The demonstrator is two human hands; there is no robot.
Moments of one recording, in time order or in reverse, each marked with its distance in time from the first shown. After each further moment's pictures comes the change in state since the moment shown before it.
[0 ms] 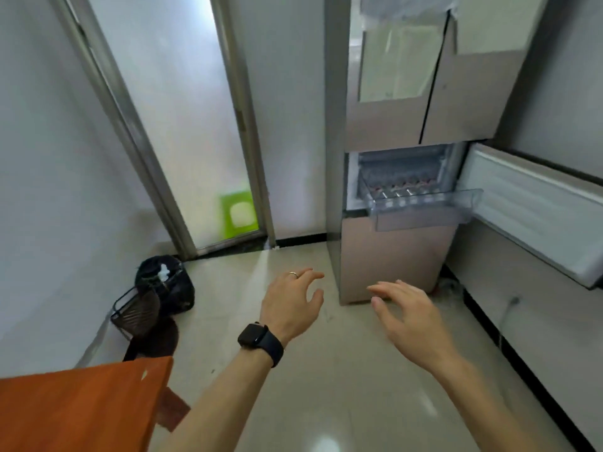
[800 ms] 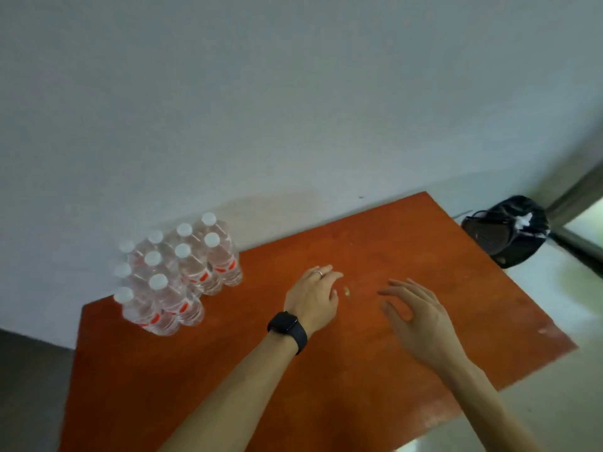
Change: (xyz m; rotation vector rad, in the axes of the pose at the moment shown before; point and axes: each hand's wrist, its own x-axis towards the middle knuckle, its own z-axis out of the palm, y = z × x) left_hand -0.612 -0.406 -0.168 0.025 0.348 -1.181; right_hand -0.289 -0.510 0.411 0.123 -0.958 -0.902
